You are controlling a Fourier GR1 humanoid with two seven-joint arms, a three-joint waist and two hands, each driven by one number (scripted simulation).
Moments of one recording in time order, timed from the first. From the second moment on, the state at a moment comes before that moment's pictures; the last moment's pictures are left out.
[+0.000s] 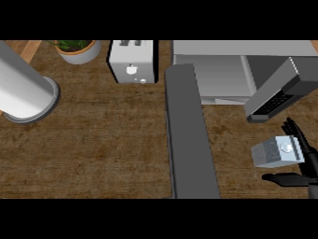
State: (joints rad) left arm 0.48 0.02 0.43 -2.33 0.42 -0.39 0.04; right arm -0.23 -0.34 -0.33 -0.59 0.22 0.25 -0.92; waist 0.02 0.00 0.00
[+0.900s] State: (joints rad) left arm 0.49 0.01 0.43 -2.33 0.43 -0.42 0.02; right arm -0.36 -0.27 -0.31 -0.45 0.21 0.12 -1.04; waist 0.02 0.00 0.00
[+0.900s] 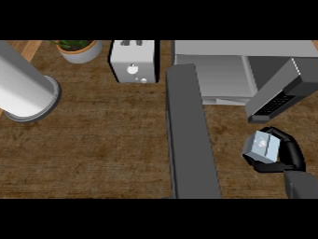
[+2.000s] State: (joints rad) left arm 0.49 0.02 0.54 -2.28 0.50 -0.47 0.03; right arm -0.37 -0.07 -0.18 -0.87 0.17 0.08 -0.79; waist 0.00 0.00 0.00
